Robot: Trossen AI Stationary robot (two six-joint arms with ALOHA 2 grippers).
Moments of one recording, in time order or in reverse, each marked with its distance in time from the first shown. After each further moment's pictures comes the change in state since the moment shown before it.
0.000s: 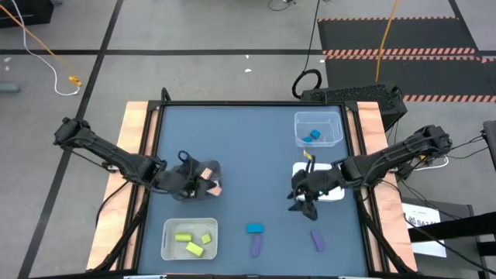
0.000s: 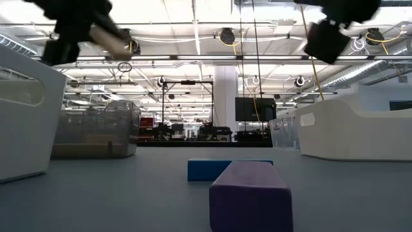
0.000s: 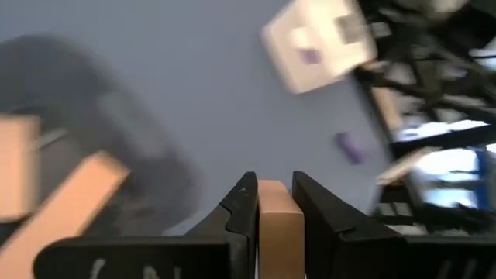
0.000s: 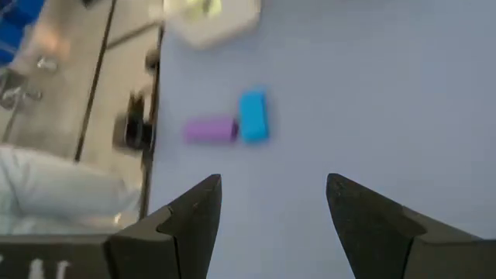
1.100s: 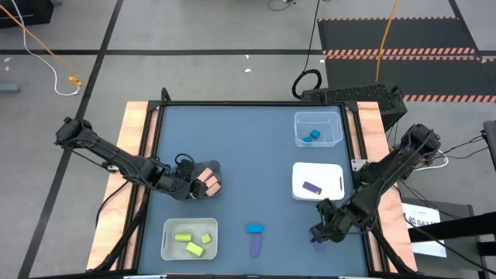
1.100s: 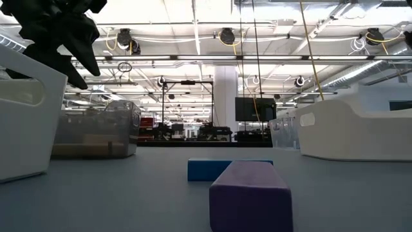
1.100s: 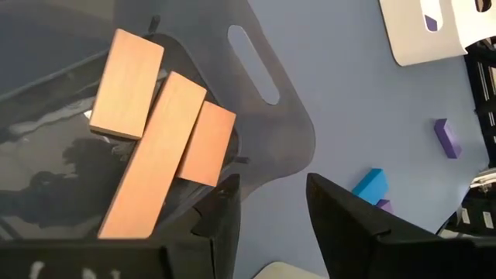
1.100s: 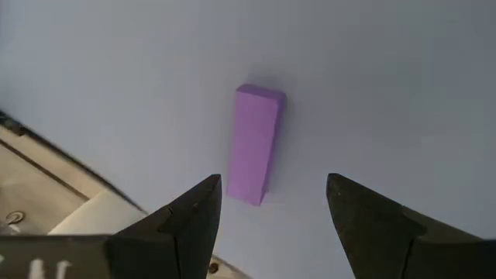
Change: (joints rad) left arm -0.016 0.033 -0.002 -0.256 0.065 -0.218; right arm 0.467 0.155 -0.031 -0.258 0.013 1.300
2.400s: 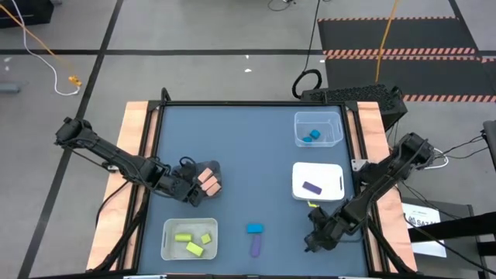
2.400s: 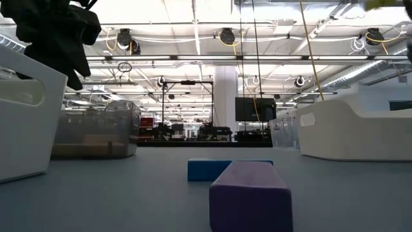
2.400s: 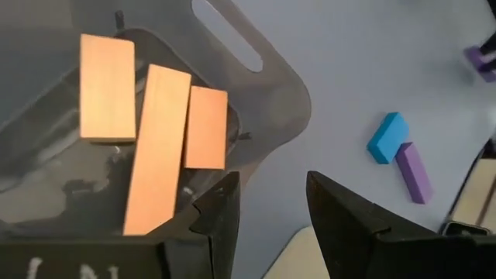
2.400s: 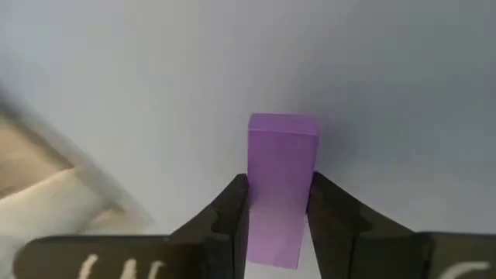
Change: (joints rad) left arm 0.000 0.000 0.000 -0.002 0.080 0.251; right arm 0.000 0.151 -0.005 0.205 0.026 -0.103
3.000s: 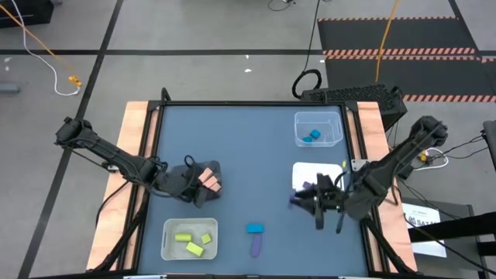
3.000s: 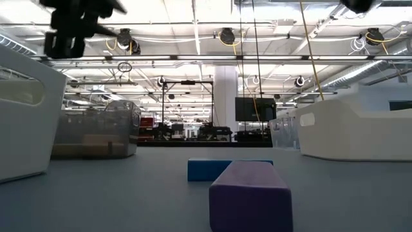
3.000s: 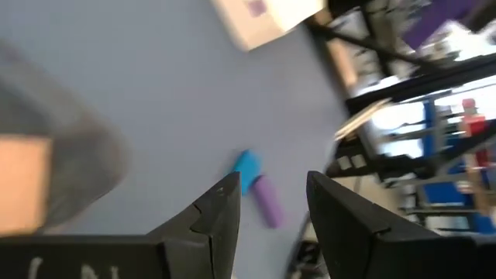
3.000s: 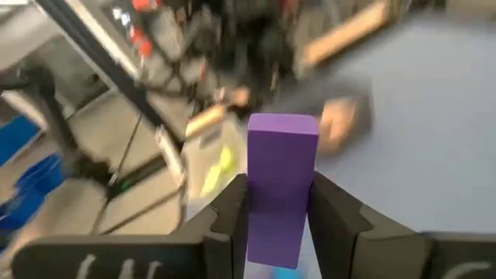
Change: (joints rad) left arm 0.000 0.000 0.000 0.409 0.006 0.030; right arm -0.079 -0.402 0.005 0.361 0.825 -0.996
